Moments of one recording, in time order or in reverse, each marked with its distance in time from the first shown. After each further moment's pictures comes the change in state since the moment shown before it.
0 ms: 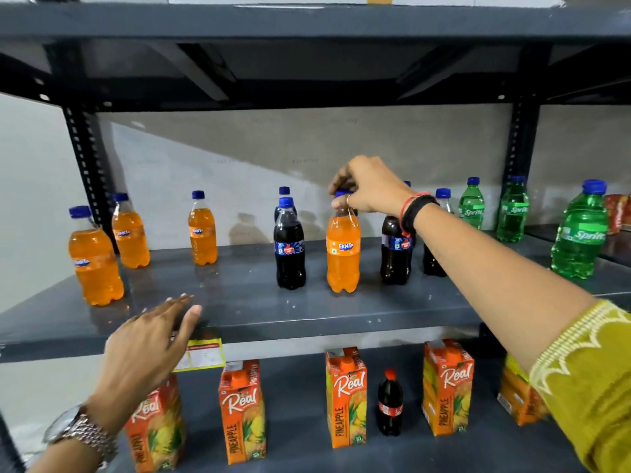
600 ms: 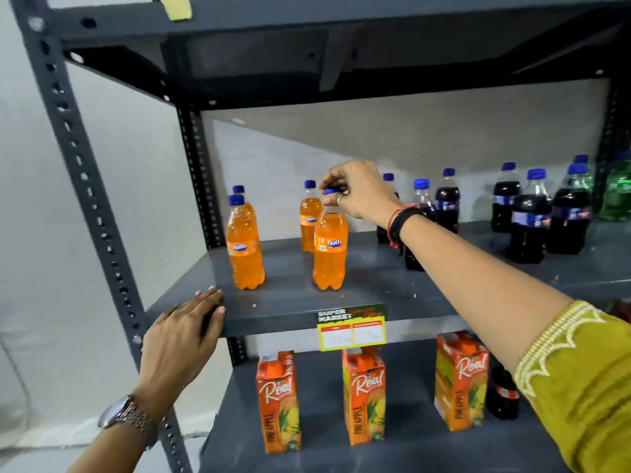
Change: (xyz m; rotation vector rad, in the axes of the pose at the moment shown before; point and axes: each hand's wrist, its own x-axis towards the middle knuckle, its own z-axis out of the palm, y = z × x) left_hand -0.004 -0.207 -0.013 -0.051 0.144 0.057; right_hand 0.049 -0.189 0.152 0.181 0.145 -0.049
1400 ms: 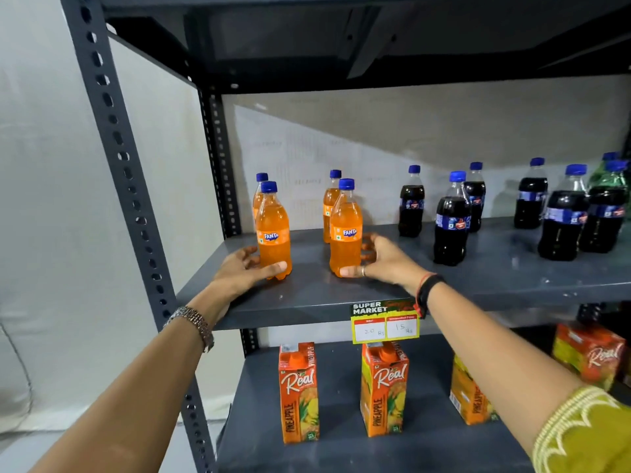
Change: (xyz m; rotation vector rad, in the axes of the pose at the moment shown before) left_hand 0.086 -0.007 0.029 -0.998 -0.527 -0.515; right_hand -0.064 0.043 0.079 0.297 -0.298 0.475
